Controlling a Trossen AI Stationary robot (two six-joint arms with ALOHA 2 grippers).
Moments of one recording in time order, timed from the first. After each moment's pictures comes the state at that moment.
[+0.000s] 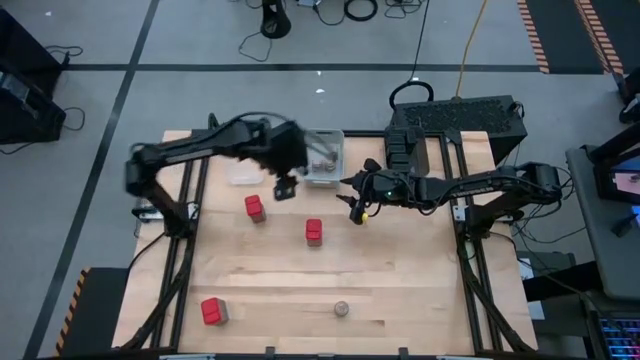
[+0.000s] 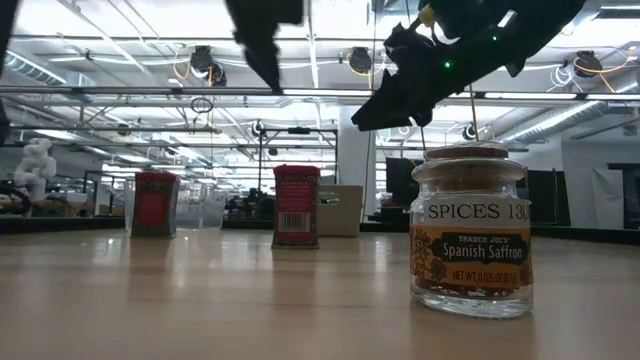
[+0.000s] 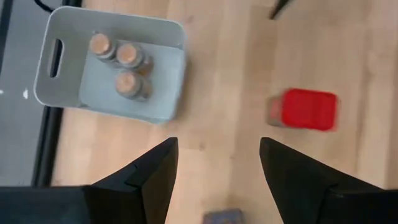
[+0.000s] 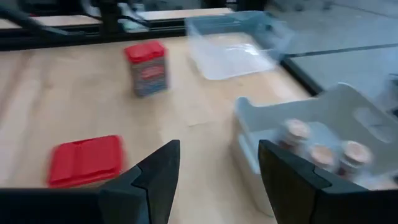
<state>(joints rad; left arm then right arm) 0.25 1.65 1.70 -1.16 0.01 0.13 -0.10 1.41 0.74 0.25 0.20 0.08</state>
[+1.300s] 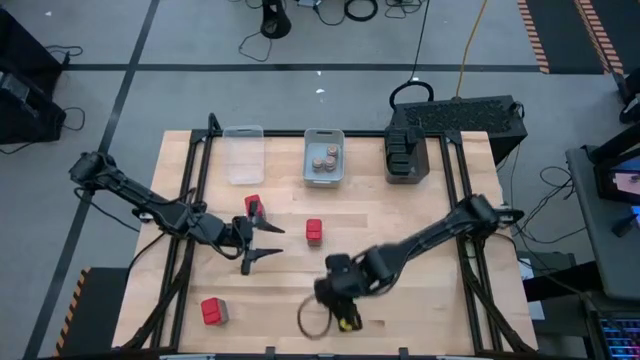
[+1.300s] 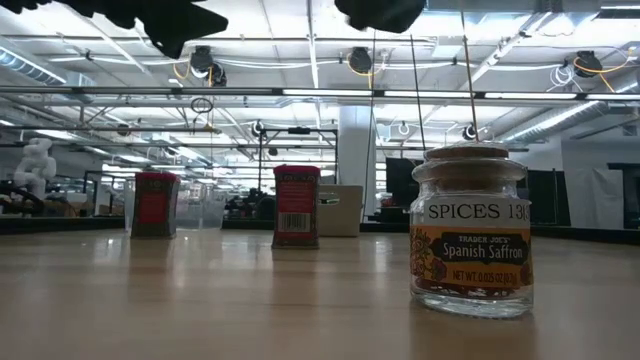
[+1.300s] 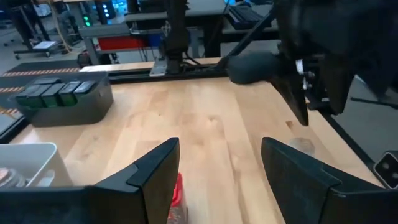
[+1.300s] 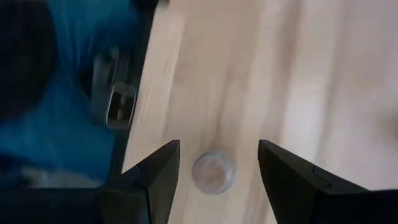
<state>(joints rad) -0.43 1.02 0.52 0.27 -0.36 -0.04 0.45 2.01 1.80 -0.85 -0.08 0.36</state>
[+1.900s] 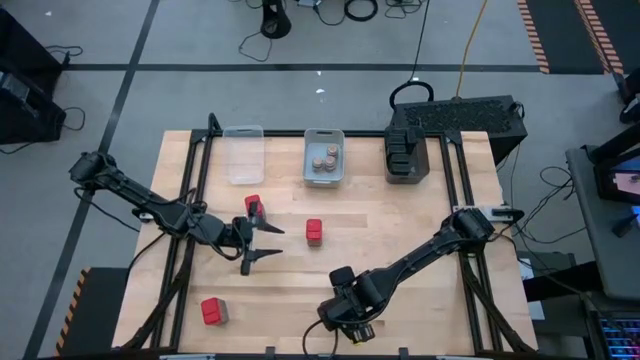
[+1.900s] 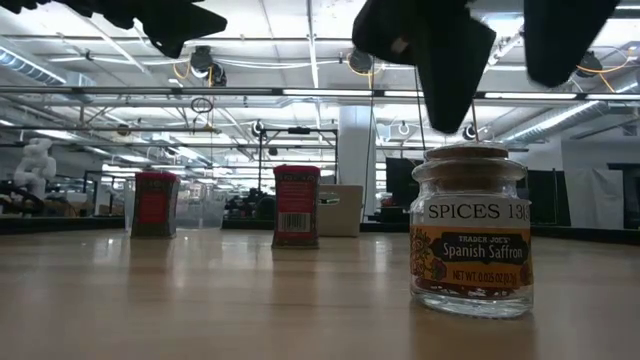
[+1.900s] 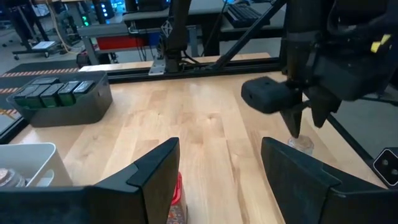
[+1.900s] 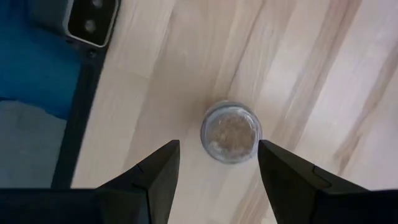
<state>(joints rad) -0.43 1.02 0.52 0.26 -0.36 -0.04 0.53 2.15 1.84 -1.00 -0.05 0.24</state>
